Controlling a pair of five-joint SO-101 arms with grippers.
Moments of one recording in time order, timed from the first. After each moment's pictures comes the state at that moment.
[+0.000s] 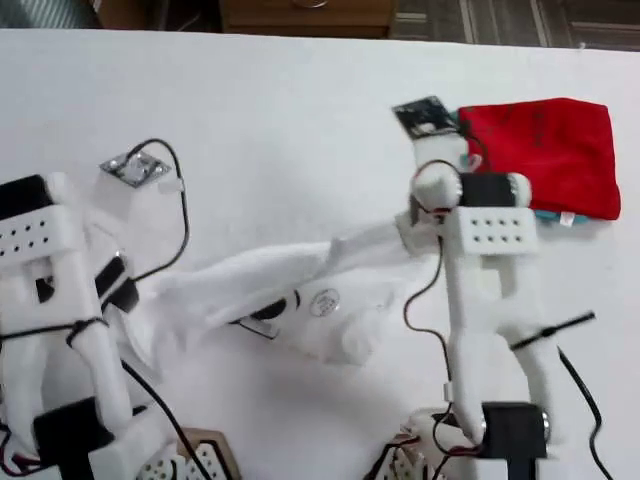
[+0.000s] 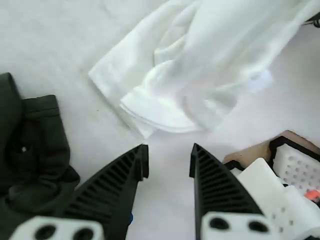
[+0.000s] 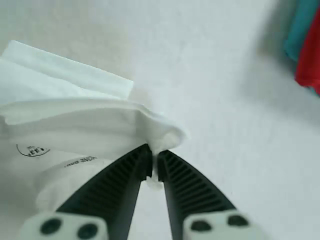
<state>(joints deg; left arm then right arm) -27.8 -17.5 16.9 101.2 -50.0 -3.7 -16.5 17.2 81.9 20.2</state>
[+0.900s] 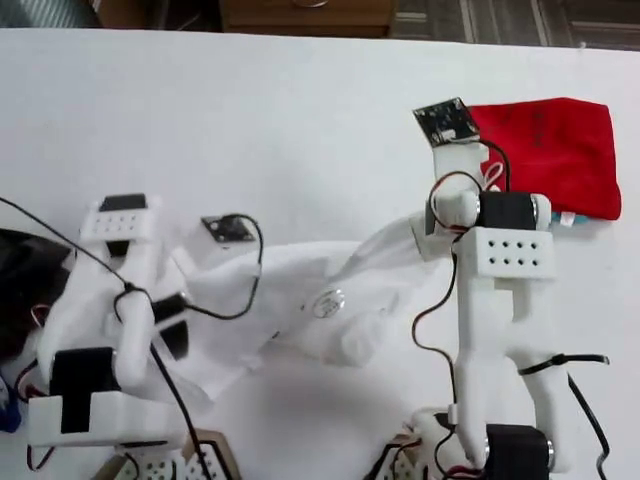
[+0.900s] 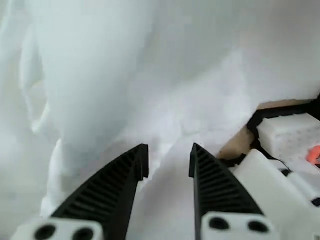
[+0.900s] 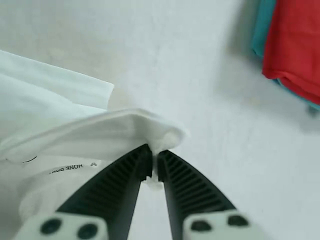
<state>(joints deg) -13.0 -3.1 34.8 87.3 -60.1 -1.8 -22.0 21.1 78.4 21.3</state>
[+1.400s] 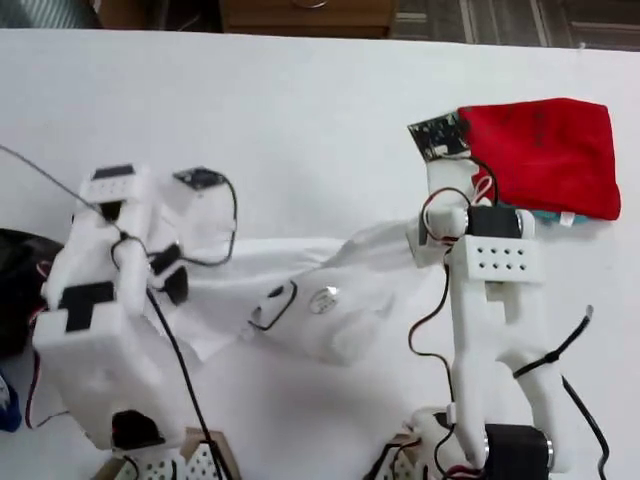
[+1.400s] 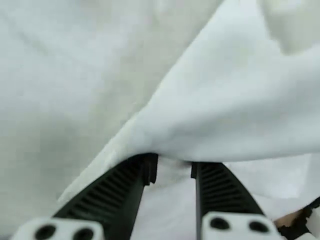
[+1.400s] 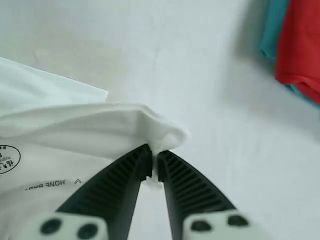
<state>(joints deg) -17.5 26.3 5.7 81.9 -46.5 -1.8 -22.1 32.1 65.8 21.2</state>
